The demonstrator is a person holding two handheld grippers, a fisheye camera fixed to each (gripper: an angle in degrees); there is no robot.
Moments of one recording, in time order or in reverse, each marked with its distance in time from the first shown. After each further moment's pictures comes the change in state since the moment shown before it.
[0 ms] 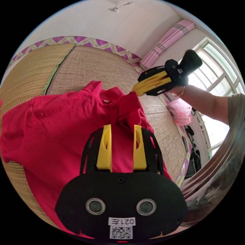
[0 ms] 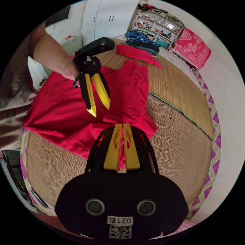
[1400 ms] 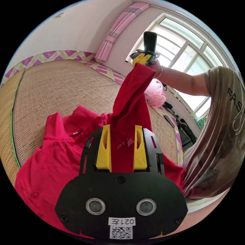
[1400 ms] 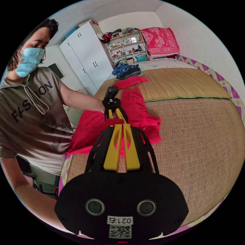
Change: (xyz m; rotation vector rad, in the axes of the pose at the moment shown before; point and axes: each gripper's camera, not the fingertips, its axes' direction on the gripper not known) left arm -0.041 -0.144 0.066 -0.075 0.282 0.417; right arm 0.042 0.226 0.030 0.378 -0.399 0.313
